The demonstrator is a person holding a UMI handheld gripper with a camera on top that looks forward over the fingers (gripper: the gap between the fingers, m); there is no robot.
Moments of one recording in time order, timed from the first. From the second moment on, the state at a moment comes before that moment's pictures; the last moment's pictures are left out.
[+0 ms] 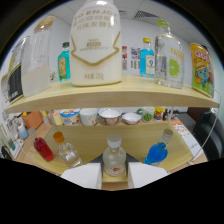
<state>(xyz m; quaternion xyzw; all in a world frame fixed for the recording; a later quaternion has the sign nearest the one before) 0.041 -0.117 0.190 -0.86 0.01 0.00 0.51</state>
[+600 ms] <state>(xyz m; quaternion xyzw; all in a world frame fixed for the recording) 0.120 -0.217 0.179 -0.85 -0.01 -0.06 0.52</state>
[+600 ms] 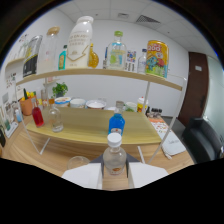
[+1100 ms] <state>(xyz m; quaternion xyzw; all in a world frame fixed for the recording) 0.132 -0.197 0.188 -0.69 -0.40 -0.43 0.43</state>
